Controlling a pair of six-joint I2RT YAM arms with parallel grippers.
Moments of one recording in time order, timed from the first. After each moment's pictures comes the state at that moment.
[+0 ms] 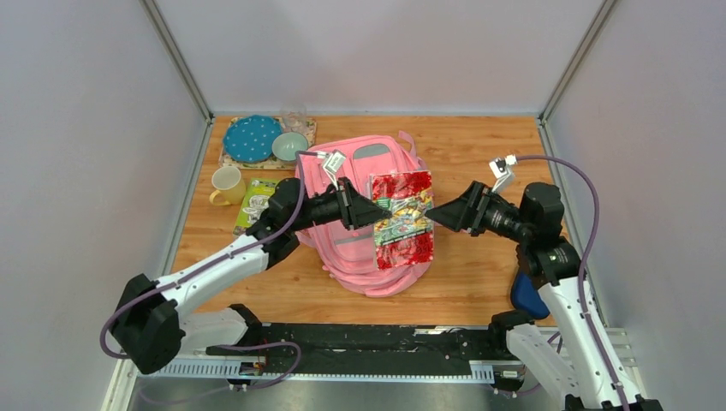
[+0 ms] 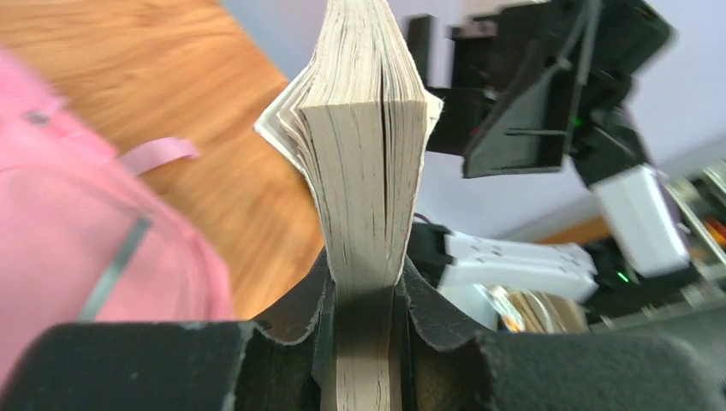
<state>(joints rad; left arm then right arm) -0.70 1.20 0.76 0.52 0.63 -0.85 0.20 0.74 0.80 -0.29 -0.80 0.74</state>
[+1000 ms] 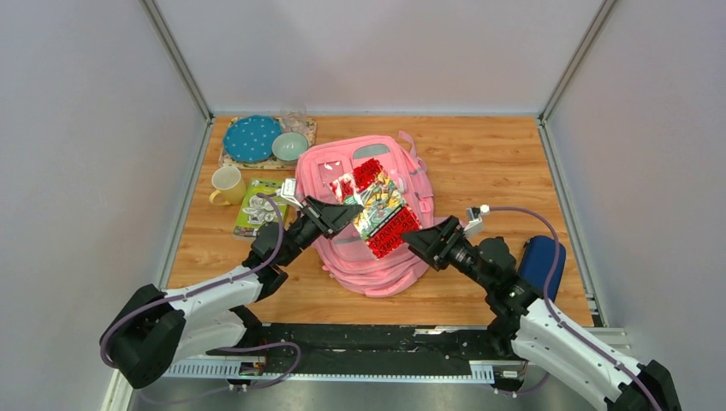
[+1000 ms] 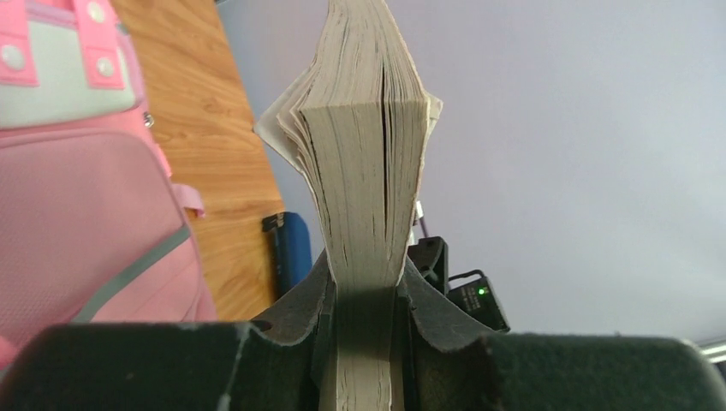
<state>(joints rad) -0.69 1.06 0.32 0.91 0.12 -1.25 0.67 0.59 0.25 0.18 -0.16 1.26</state>
